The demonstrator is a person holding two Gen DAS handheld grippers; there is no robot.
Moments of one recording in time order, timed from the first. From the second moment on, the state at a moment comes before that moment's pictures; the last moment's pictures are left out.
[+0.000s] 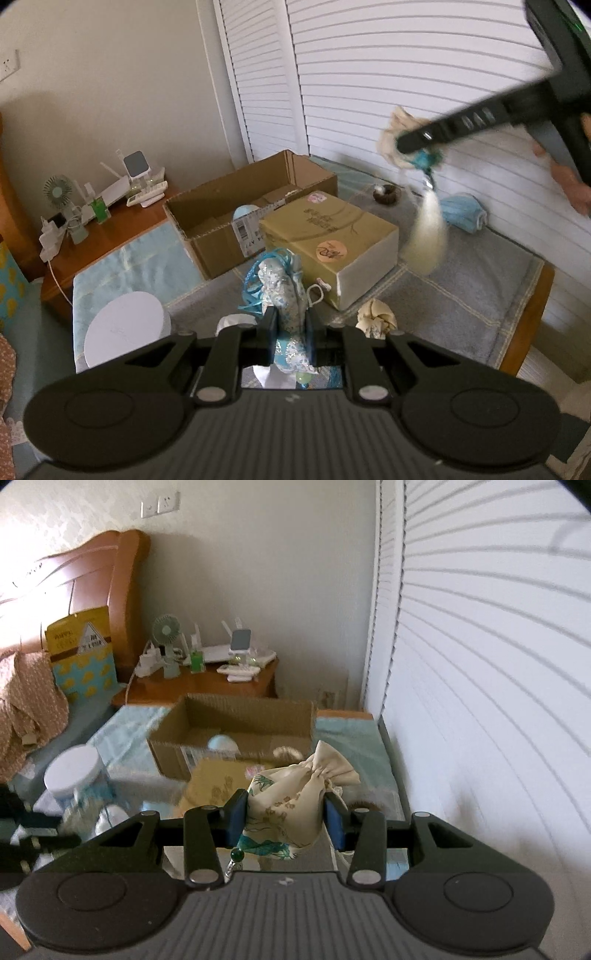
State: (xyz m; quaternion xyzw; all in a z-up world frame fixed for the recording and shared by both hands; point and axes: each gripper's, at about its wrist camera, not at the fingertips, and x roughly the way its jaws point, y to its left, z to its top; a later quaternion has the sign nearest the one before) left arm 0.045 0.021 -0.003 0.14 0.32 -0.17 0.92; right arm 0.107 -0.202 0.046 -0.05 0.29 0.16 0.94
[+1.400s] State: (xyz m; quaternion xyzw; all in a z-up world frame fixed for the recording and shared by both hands) left arm 0.069 0.080 -0.035 0.08 0.35 -0.15 0.92; right arm 0.325 -0.097 -0.001 0.17 0.41 0.07 0.89
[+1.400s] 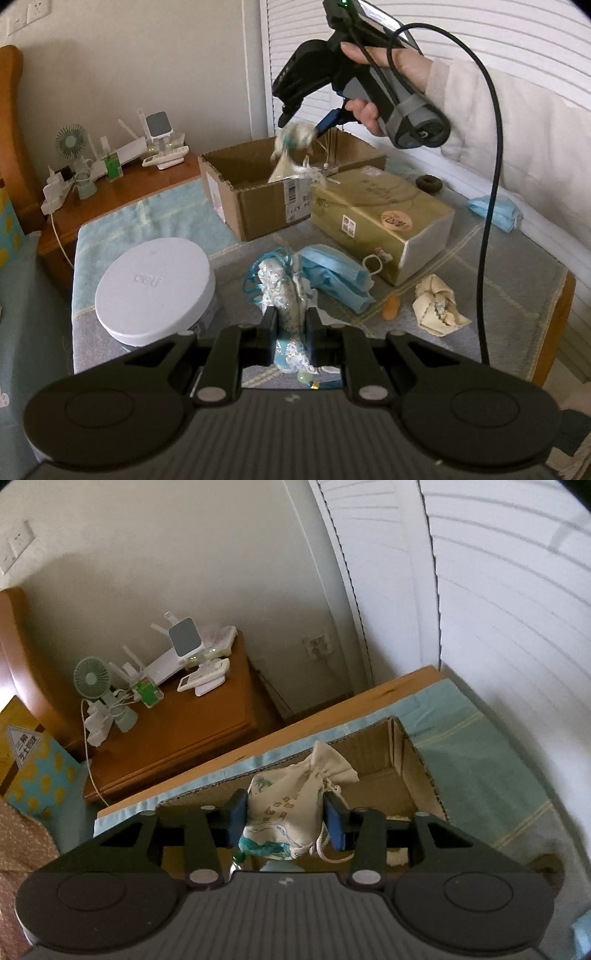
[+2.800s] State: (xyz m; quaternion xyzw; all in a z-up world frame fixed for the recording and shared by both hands) left arm 0.203 0.008 0.081 0.21 0.27 -0.12 0.93; right arm 0.118 -0.195 -0.004 0.04 0.34 0.16 0.93
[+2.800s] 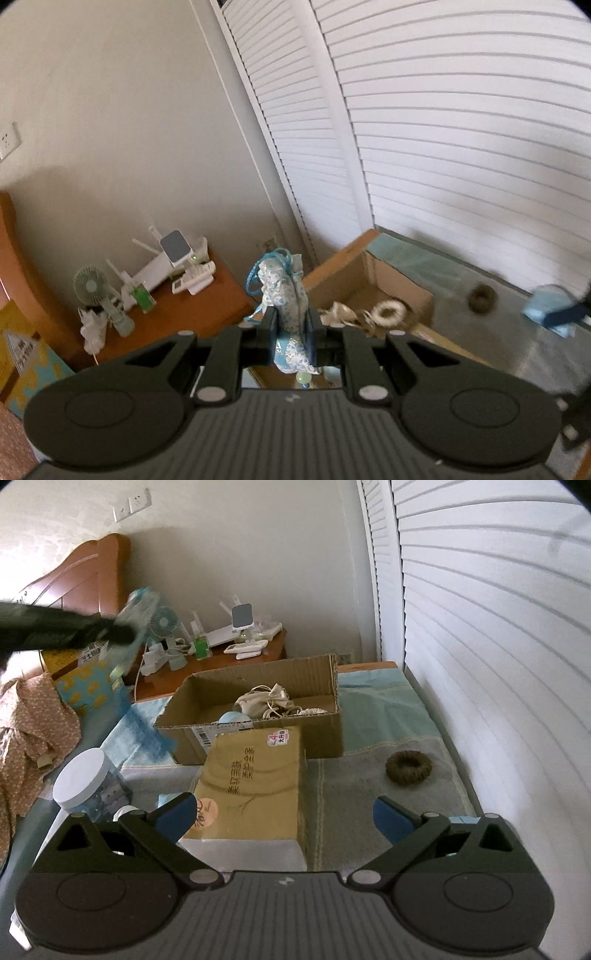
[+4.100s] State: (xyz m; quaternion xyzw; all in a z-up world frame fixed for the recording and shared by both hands) left arm 0.257 0.011 0.027 0.21 0.37 -0.06 0.90; right arm 0.114 -0.208 0.000 0.05 0.33 0.16 0.93
